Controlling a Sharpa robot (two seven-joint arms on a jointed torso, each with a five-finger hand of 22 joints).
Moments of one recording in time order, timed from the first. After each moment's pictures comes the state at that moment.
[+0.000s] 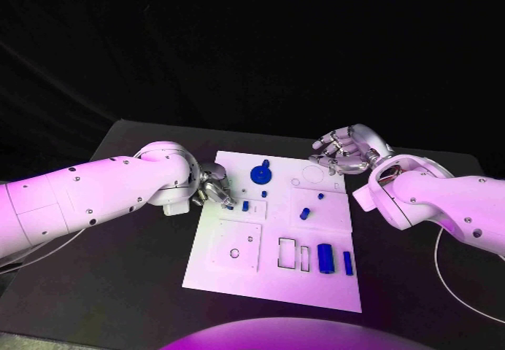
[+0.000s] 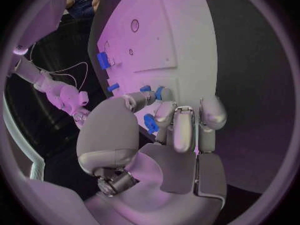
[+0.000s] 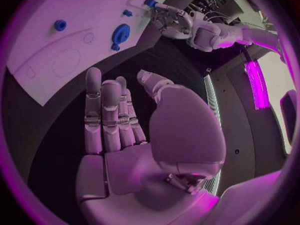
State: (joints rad) left arm 1.27 -0.73 -0.09 1.46 -1.06 0.23 -0.48; left_hand 1.07 -0.20 0.80 0.16 0.23 0.87 0.04 0.82 0.74 1.34 -0.03 1.27 1.01 1.47 -0.08 1.44 1.26 0.11 1.24 0.03 1.35 1.05; right arm 1.27 -0.92 -0.16 1.66 -0.83 -0.66 -0.05; right_hand 1.27 -0.29 0.47 0.15 0.21 0.91 0.14 0.28 0.43 1.18 0.06 0.36 0.38 1.36 -0.02 0.92 0.68 0.18 1.18 0.09 0.44 0.89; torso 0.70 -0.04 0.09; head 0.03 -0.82
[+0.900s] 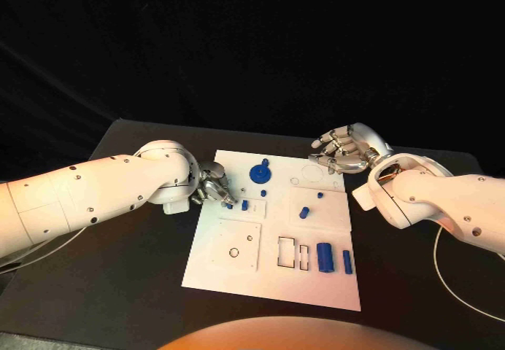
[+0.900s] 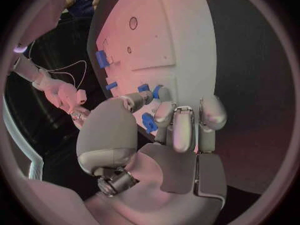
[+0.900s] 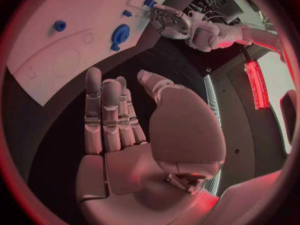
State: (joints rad) left arm 1.27 -0.72 -0.09 1.44 -1.05 0.22 -0.49; left_hand 1.02 -0.21 0.75 0.17 0.23 0.90 0.02 0.81 0.74 1.35 -0.04 1.27 1.02 1.47 -0.09 1.44 1.26 0.11 1.25 0.03 1.35 1.05; right arm 1.27 -0.93 -0.16 1.66 -0.82 -0.66 -0.05; right_hand 1.27 -0.29 0.46 0.15 0.21 0.91 0.14 0.28 0.43 1.18 0.06 0.36 0.37 1.36 -0.02 0.91 0.67 0.18 1.18 0.09 0.43 0.89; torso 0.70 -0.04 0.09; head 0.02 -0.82
